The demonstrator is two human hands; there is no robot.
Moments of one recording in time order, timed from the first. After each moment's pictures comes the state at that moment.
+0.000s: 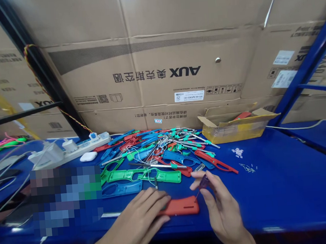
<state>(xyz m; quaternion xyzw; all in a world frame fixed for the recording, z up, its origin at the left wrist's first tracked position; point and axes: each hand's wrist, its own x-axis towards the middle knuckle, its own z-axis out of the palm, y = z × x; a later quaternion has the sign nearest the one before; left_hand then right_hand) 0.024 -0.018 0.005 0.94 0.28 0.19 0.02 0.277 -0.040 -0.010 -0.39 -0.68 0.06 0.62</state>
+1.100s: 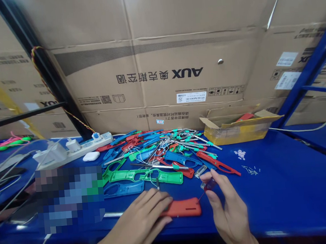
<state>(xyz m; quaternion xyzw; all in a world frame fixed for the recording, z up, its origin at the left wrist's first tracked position) 0.026 -0.018 0.004 0.94 0.28 0.22 -0.01 0.288 -0.039 -0.023 -0.45 -0.65 -0.02 0.61</state>
